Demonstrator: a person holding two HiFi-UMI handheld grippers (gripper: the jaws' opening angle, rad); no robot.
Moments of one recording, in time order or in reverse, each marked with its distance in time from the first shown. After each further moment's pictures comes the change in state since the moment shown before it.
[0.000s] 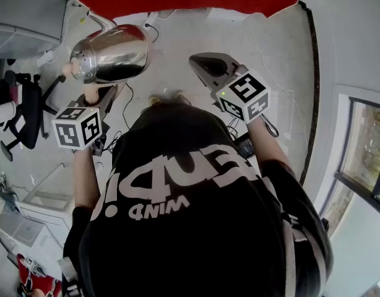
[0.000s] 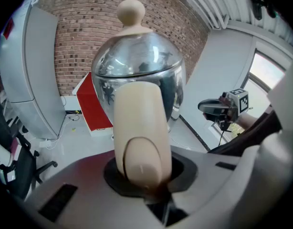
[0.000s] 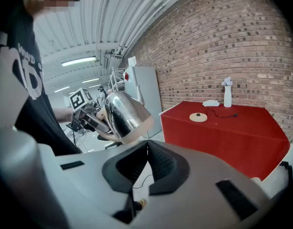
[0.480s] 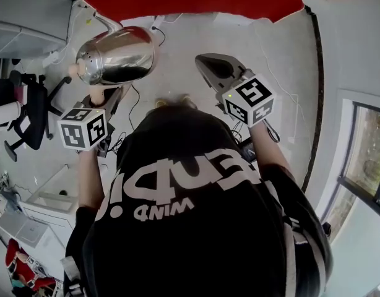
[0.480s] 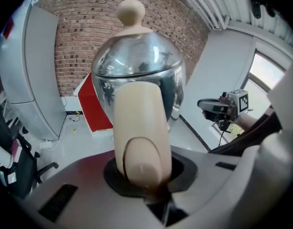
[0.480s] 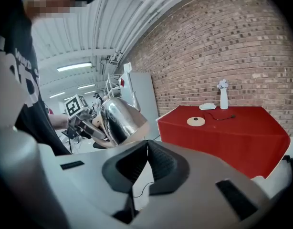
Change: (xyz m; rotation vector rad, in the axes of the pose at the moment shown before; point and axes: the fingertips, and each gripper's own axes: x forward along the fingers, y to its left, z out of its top) left arm 0.000 0.010 0.001 0.001 0.002 -0.012; right arm 0.009 -0.005 0.015 0.042 -0.078 -0.047
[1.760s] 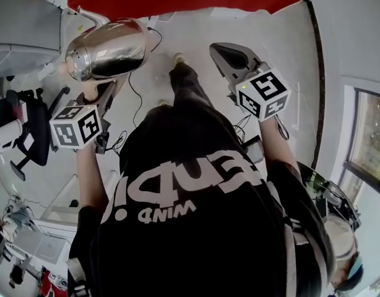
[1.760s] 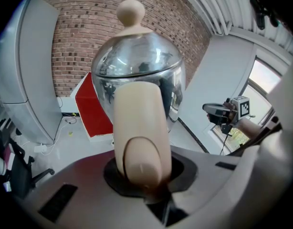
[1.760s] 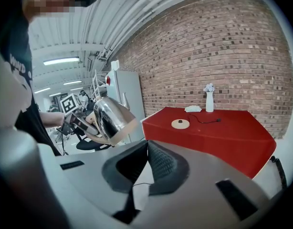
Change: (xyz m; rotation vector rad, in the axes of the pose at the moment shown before) left arm 0.034 0.068 0.048 -0.017 -0.010 -0.064; right arm 0.032 -0.062 0.019 0.009 0.007 -0.167
